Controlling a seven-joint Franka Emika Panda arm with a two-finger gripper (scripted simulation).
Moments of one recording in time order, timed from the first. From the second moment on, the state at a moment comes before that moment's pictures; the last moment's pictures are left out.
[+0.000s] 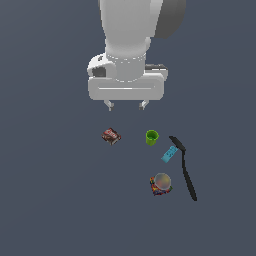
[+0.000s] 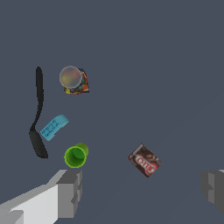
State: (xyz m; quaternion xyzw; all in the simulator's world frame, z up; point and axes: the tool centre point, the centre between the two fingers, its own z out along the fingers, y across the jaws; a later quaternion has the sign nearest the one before) arm -0.001 -0.004 0.329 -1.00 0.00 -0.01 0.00
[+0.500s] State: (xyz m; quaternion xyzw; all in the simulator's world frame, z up) arm -0.001 -0.026 0.345 -1.00 0.03 -0.02 0.00
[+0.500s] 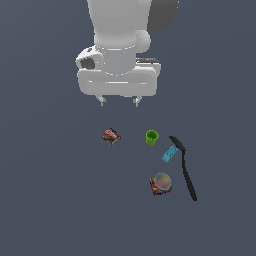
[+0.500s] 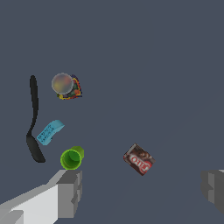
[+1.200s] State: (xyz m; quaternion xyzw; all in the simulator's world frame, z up) arm 0.013 -0.021 0.337 -1.00 0.02 -0.02 0.00
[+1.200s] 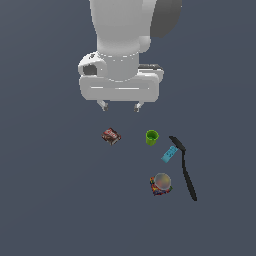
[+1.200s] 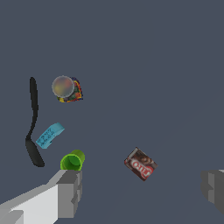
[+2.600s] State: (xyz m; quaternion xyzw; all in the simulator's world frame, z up) arm 0.137 0.103 0.160 -1.00 -0.08 0.00 0.00
